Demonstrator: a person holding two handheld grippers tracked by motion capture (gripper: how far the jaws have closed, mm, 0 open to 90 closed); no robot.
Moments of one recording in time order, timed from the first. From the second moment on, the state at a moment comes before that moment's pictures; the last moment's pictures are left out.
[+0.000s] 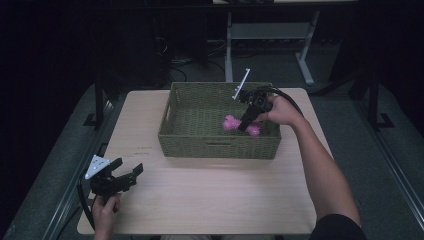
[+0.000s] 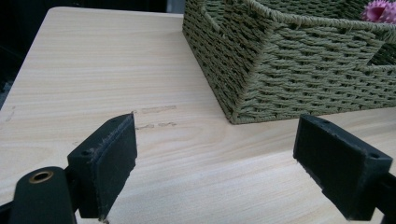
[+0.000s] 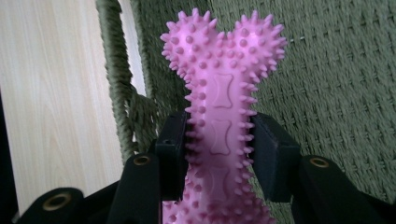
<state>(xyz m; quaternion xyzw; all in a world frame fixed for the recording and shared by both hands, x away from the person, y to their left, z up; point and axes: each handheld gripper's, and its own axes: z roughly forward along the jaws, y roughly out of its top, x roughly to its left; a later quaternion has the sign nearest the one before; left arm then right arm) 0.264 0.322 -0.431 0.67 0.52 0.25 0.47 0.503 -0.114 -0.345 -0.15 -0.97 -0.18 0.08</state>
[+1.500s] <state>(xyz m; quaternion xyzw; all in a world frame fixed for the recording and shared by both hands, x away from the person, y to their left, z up) 0.267 0.318 -0.432 0.67 0.51 0.25 0.47 0.502 -0.112 -0.387 -0.17 -0.97 -0.15 0.10</state>
